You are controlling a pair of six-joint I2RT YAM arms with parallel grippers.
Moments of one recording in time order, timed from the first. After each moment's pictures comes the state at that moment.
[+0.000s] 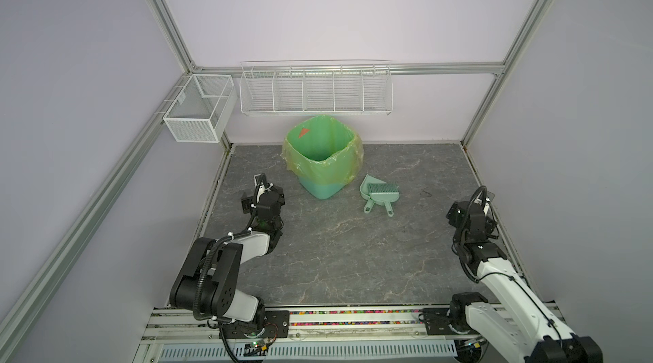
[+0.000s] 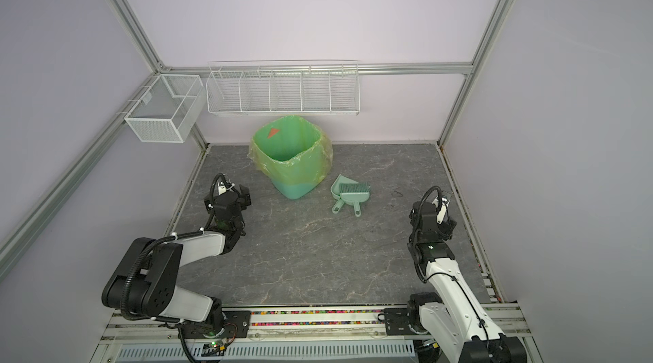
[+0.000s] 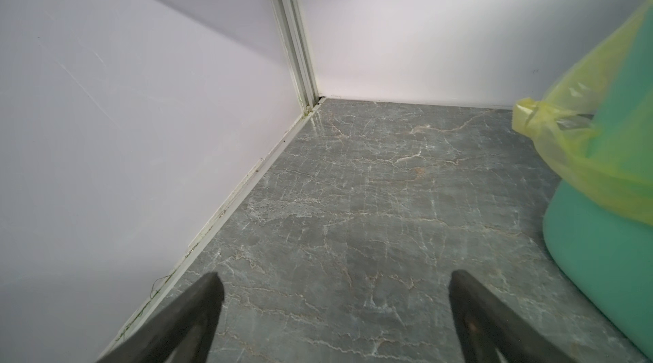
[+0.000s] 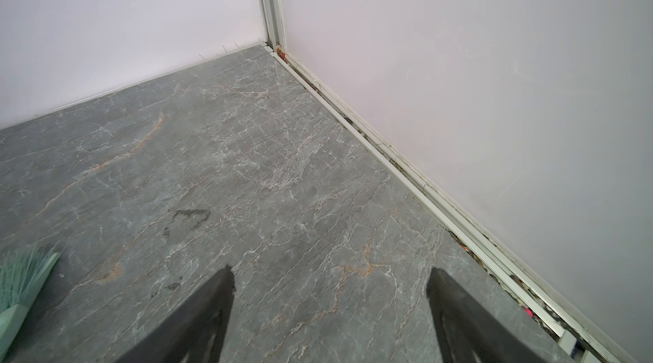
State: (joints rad) left arm -0.26 1.49 0.48 0.74 -0.63 0.02; right arm 0.10 0.90 0.44 -0.07 0.65 0.34
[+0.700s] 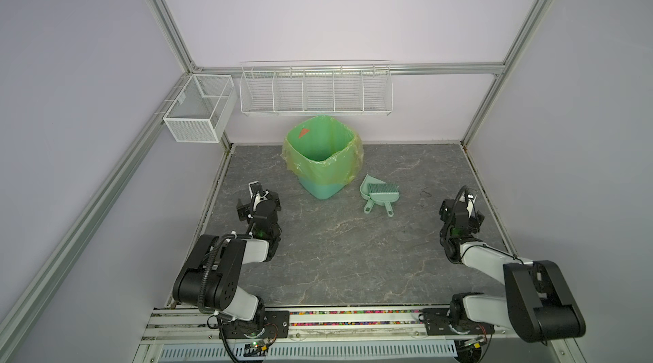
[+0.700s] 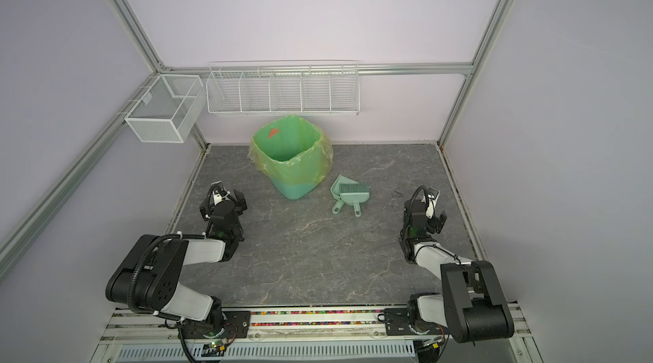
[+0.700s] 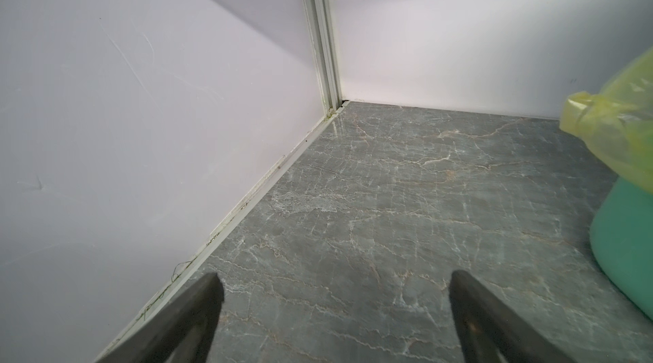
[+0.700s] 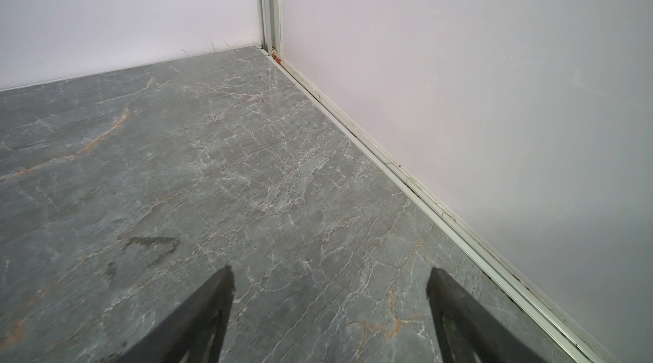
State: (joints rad) left arm -0.24 1.52 0.38 0.94 -0.69 0.02; right arm 0.10 1.31 0.37 0.49 0.72 0.21
